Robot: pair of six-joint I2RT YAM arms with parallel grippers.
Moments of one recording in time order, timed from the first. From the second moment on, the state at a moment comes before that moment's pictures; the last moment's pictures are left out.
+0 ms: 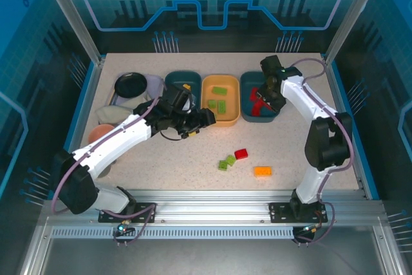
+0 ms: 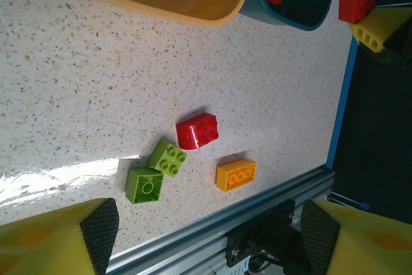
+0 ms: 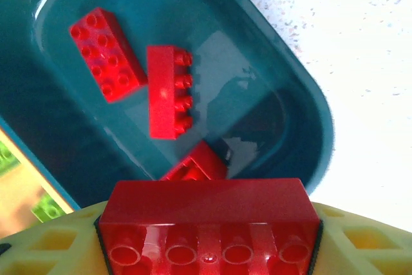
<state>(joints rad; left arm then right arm) -0.60 1.41 1.16 -0.65 0.37 -0.97 0.23 1.82 1.55 -0.99 0.13 1.09</state>
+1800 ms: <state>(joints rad) -0.61 1.58 1.41 -0.60 0.39 -0.86 0.18 2.39 2.30 -1.17 0.21 1.23</state>
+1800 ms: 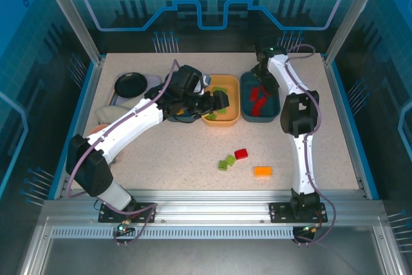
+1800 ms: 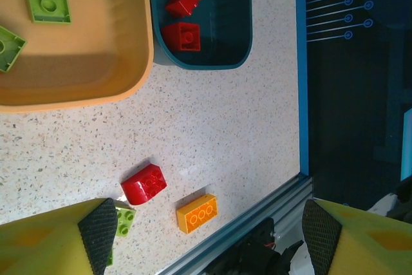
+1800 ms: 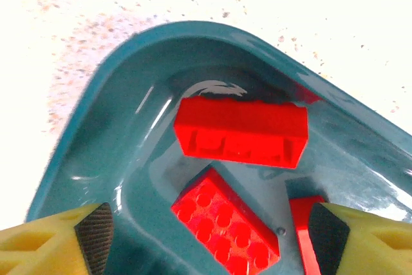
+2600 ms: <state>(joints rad) -0.97 1.96 1.65 -0.81 0.35 -0.70 0.38 0.89 1.07 -1.24 0.12 0.89</state>
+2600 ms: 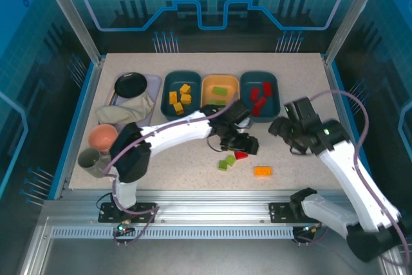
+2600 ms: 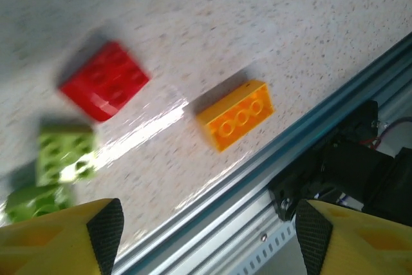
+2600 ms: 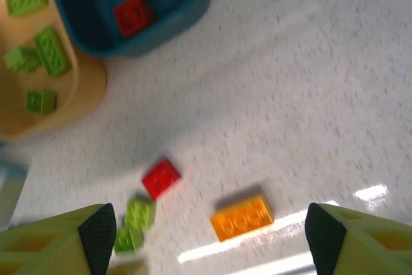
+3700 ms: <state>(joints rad) -1.15 2.34 2.03 -0.94 0.10 -0.25 0.38 0.47 1.27 -1.31 0.04 0.82</state>
